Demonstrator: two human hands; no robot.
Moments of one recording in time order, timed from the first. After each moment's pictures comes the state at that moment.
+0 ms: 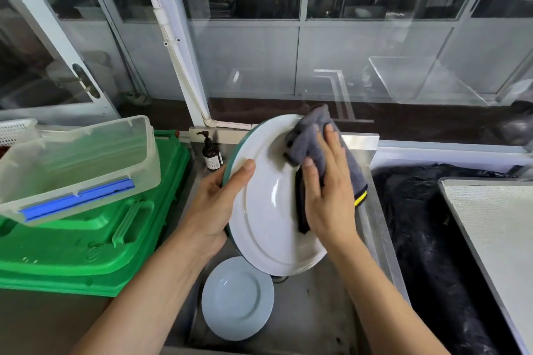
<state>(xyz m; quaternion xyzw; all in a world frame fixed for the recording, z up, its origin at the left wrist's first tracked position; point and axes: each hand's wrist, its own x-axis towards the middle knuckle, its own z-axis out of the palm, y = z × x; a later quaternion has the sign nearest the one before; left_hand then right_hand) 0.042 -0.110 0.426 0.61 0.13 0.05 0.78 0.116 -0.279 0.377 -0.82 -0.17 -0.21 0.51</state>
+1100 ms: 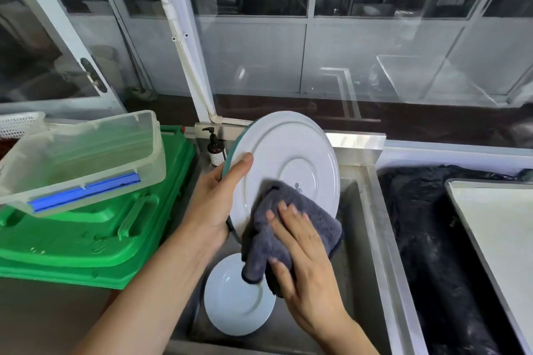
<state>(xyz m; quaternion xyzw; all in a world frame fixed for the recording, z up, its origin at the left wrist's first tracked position) 0.048 -0.104 0.420 0.55 0.20 0.08 0.81 0.018 -0.276 0.327 -0.83 -0.35 -0.16 0.41</state>
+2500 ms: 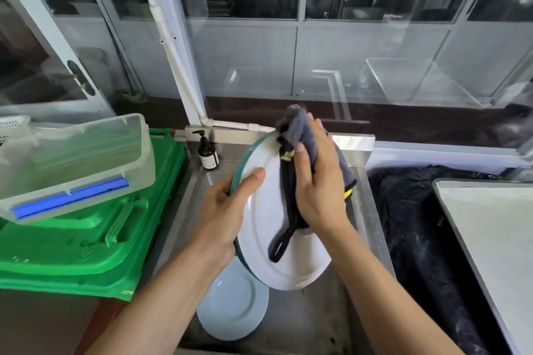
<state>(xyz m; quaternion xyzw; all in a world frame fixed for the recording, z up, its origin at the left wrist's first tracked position) 0.036 -0.137 0.427 0.60 0.17 0.06 0.78 0.127 -0.269 0.393 -0.79 -0.20 -0.22 0.54</state>
